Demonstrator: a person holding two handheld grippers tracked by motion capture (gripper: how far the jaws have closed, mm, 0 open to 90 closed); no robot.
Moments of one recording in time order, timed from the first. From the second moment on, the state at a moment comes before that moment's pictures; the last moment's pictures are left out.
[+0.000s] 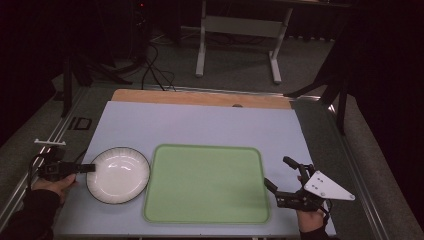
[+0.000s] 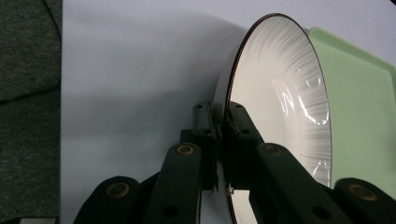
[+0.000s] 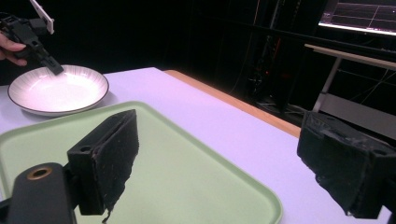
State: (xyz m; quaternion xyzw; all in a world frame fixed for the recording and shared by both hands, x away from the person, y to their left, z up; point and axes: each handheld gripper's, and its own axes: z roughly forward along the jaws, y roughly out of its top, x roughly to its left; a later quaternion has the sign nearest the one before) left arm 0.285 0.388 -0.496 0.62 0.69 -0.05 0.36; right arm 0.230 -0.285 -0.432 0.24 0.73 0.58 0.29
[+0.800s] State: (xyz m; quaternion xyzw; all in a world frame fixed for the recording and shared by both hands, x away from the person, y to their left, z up) left arm 0.285 0.375 -0.462 0.63 0.67 -0.05 0.39; right arm 0.230 -0.286 -0.433 0.25 0.73 0.57 0.29
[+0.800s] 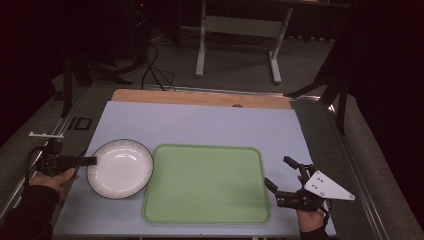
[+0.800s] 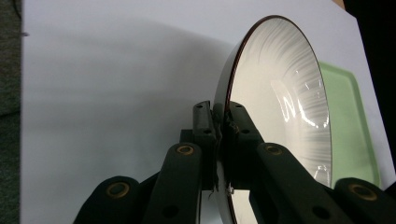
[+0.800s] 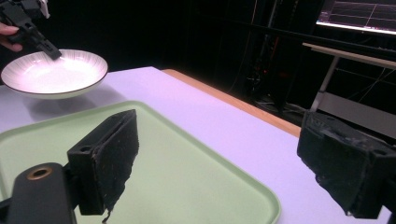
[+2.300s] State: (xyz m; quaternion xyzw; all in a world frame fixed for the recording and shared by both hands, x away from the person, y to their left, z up) left arm 0.320 0.264 -0.418 0.70 0.57 -0.08 0.42; right arm 0.229 -0.286 -0.433 0.25 0.73 0.57 0.28
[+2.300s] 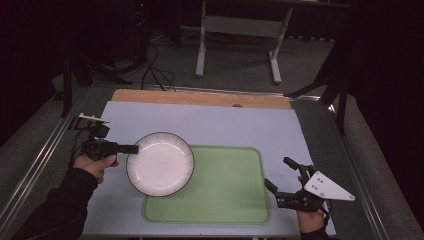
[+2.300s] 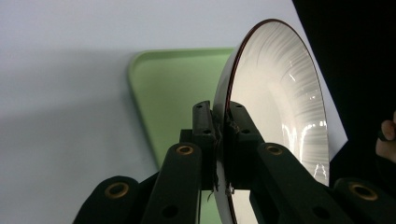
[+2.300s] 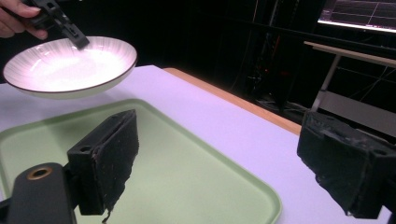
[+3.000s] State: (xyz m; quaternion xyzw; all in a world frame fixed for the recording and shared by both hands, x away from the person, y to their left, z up) left arm 0.339 0.207 -0.407 0.73 0.53 -0.10 0.42; right arm 0.228 -0.290 -0.432 0.25 0.72 0.59 0.28
